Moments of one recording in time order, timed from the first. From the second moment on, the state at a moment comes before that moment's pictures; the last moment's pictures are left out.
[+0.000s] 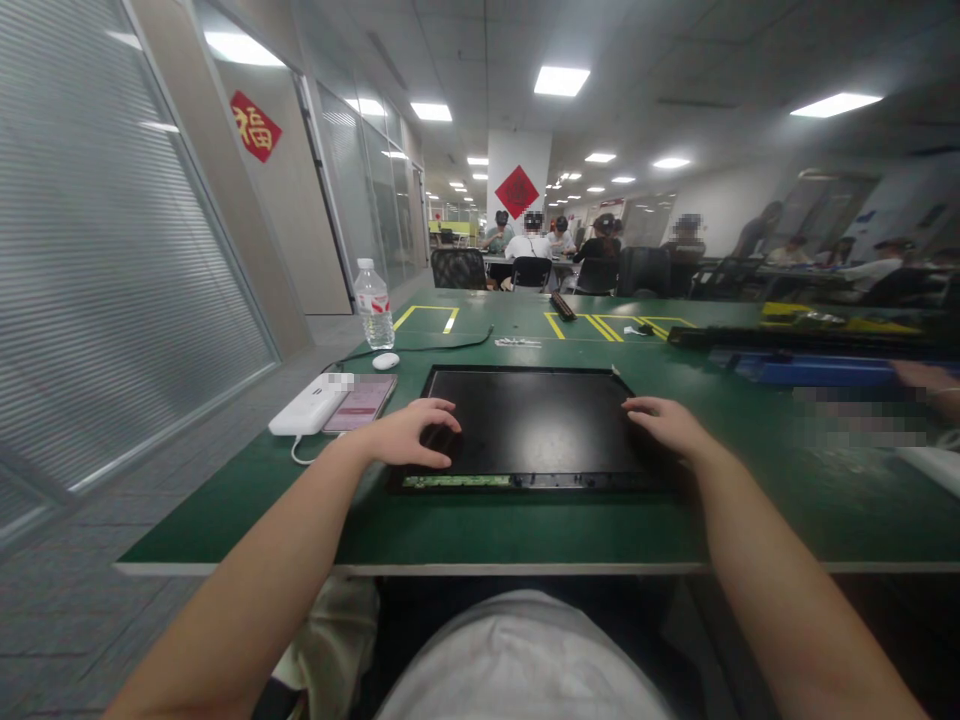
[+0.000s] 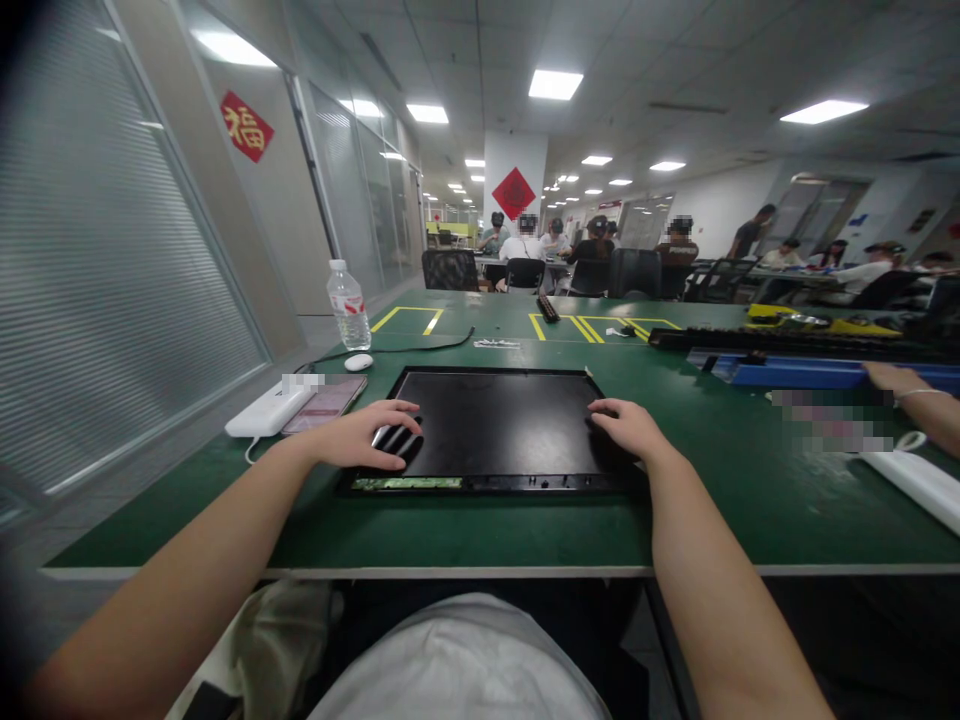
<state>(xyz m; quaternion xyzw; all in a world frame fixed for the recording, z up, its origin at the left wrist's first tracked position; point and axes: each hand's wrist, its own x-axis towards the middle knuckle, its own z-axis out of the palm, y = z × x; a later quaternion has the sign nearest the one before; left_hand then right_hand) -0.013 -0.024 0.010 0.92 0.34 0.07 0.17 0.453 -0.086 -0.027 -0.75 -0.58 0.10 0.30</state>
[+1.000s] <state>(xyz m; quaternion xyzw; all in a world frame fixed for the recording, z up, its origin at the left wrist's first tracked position) -0.017 -0.026 0.013 0.93 0.30 0.10 0.19 0.454 -0.083 -0.033 -0.73 -0.60 0.13 0.29</state>
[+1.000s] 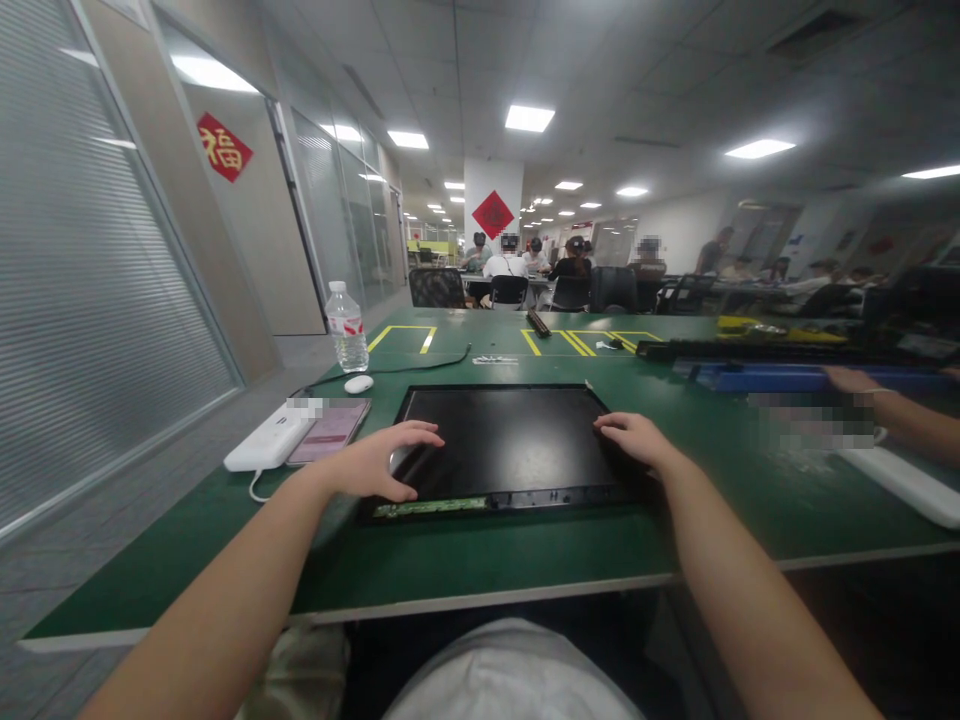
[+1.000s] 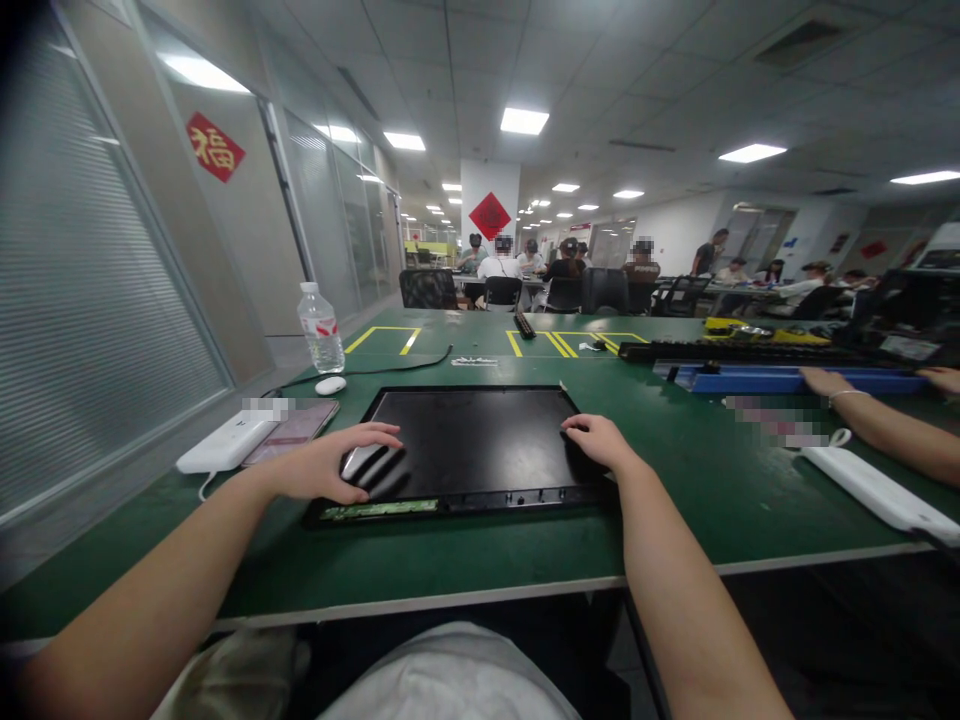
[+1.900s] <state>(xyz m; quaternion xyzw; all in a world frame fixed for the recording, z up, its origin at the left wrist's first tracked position) -0.014 0.001 0.000 0.86 0.50 0.09 0.05 0.468 -0.078 -0.041 -0.82 -0.51 0.06 0.26</state>
